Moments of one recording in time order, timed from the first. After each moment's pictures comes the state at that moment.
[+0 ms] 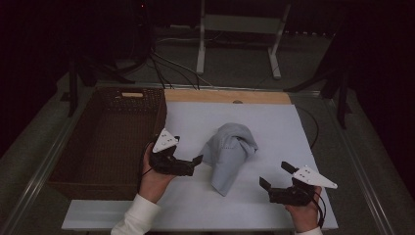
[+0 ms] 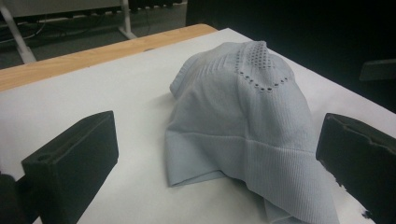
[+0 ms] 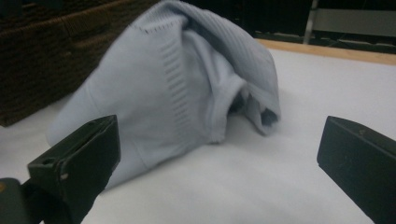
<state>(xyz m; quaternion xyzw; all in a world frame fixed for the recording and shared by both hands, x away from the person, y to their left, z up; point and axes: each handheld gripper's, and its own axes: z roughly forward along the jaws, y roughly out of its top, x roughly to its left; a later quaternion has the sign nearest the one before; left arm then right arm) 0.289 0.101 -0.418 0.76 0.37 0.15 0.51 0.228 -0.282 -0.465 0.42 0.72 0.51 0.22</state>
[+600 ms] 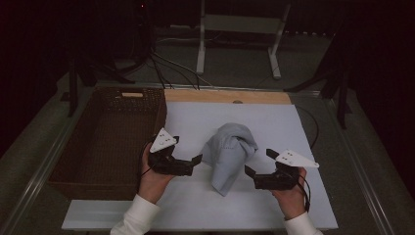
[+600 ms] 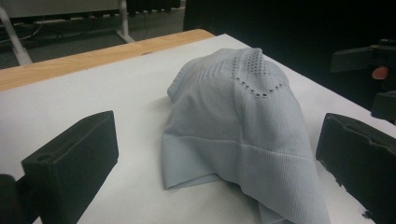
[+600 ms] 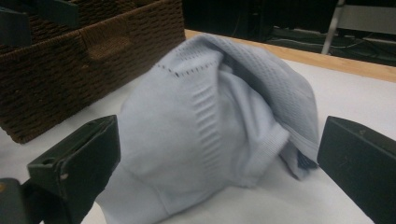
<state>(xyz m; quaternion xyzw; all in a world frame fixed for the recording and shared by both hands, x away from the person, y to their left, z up) 0.288 0.103 -0.416 0.76 0.37 0.14 0.51 0.259 -0.244 -0.441 0.40 0.74 0.51 0.20</state>
